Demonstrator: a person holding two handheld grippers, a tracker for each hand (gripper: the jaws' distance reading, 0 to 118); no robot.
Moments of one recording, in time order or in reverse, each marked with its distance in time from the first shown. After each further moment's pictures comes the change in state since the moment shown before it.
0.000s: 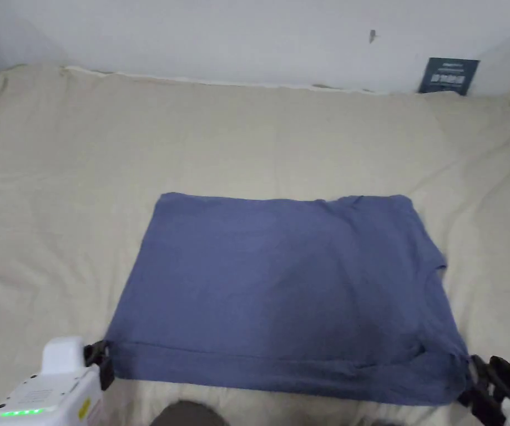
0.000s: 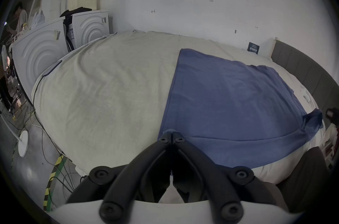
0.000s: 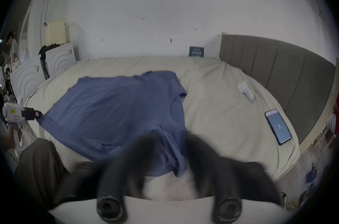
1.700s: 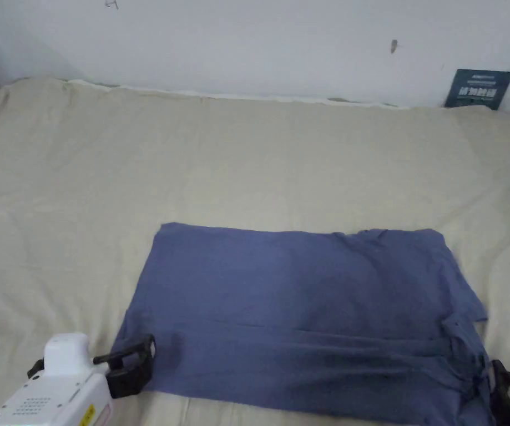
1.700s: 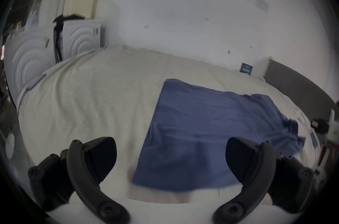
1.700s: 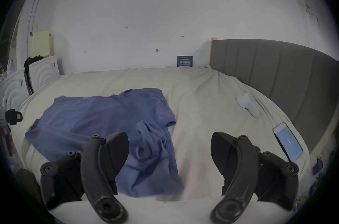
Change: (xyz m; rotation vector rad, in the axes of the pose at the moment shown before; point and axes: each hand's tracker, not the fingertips) left arm 0.025 0.061 -0.038 0.158 -0.096 0.002; right arm 0.003 0.029 -0.089 0.116 -0.101 -0.073
